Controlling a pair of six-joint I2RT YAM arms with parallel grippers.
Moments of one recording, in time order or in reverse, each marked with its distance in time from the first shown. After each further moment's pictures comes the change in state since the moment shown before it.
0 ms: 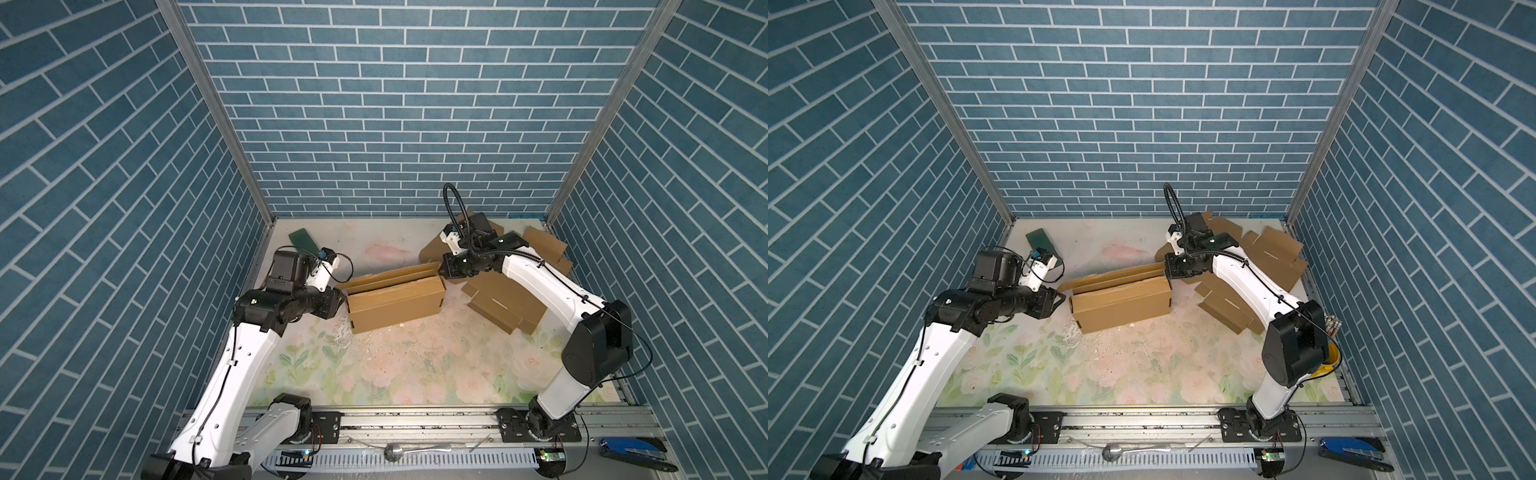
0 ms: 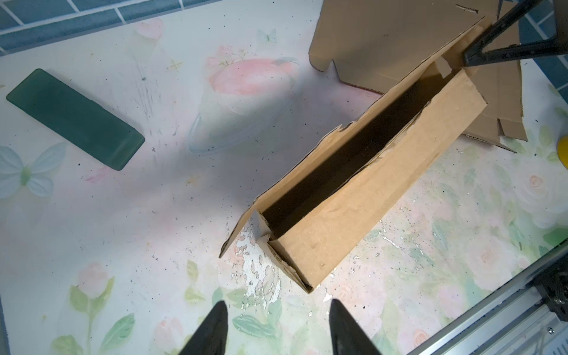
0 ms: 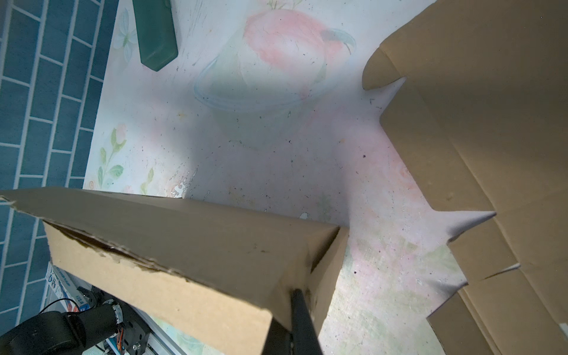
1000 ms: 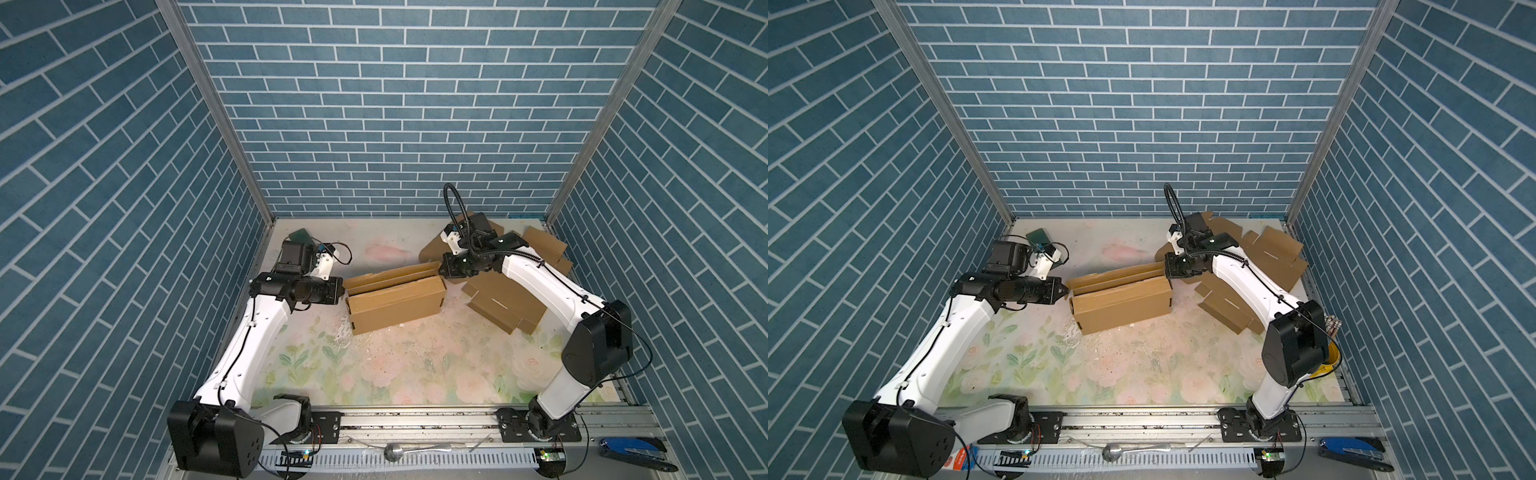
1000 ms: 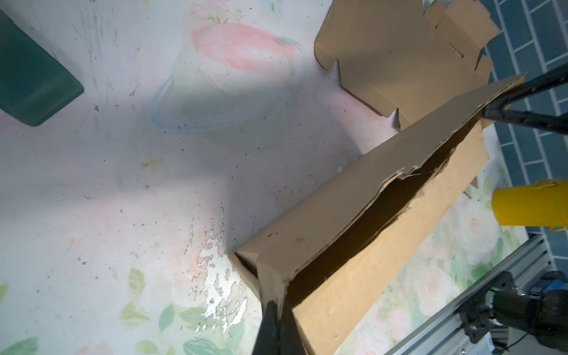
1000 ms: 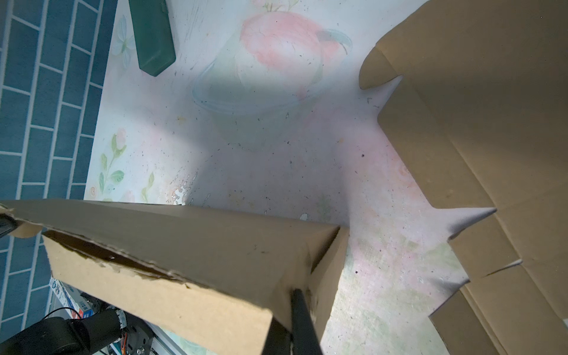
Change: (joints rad) left arm 0.070 0.183 -0.018 0.102 0.179 -0.168; right arm 0.002 0.000 0.000 0.003 0.005 0.026
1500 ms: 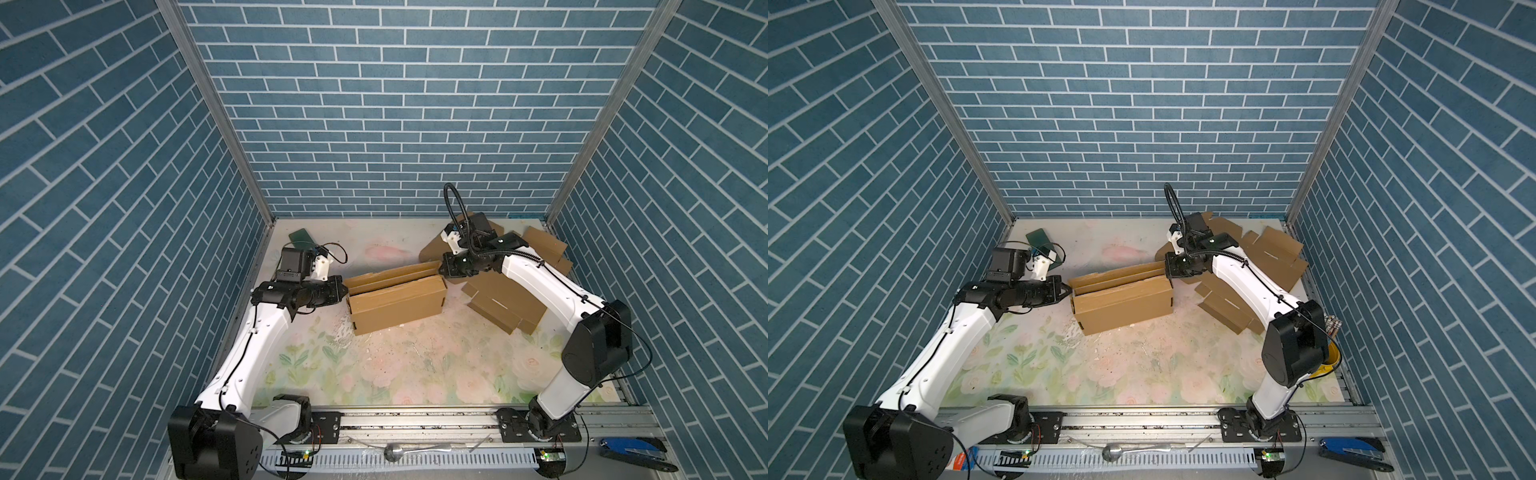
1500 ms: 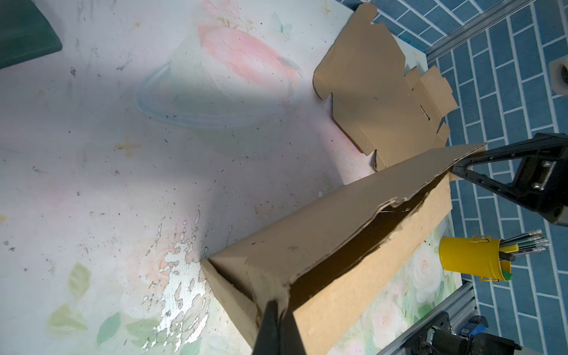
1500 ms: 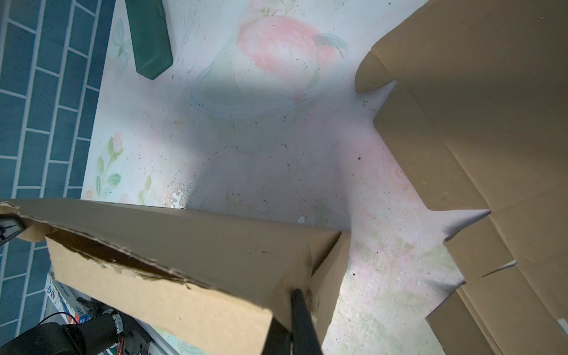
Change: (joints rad) left arm 0.002 -0.044 -0.116 0.152 0.047 -0.240; right arm 0.000 0.002 0.000 0.007 0.009 0.002
